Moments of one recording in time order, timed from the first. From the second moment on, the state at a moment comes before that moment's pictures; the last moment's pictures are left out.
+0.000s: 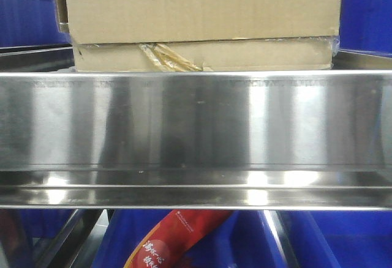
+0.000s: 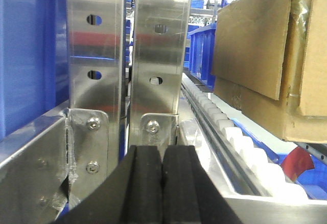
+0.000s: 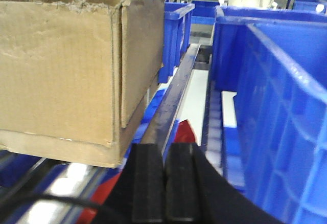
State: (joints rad) left arm -0.01 0.01 0.00 0.00 0.03 -0.06; right arm 0.15 0.43 -0.50 0.27 0.32 -0.27
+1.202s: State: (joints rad) left arm -0.01 0.01 0.00 0.00 0.03 -0.06; right arm 0.01 0.00 0.00 0.11 0.07 -0.05
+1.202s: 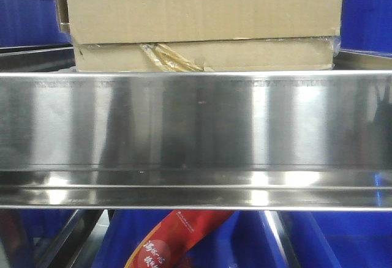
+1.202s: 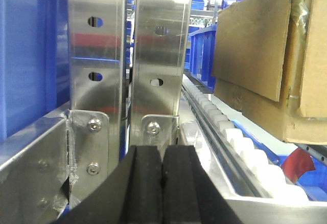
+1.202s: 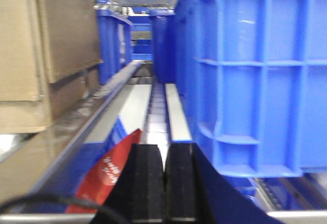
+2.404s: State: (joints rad) left arm -0.01 0.01 0.00 0.00 0.03 -0.06; right arm 0.04 0.00 0.00 0.11 0.07 -0.05
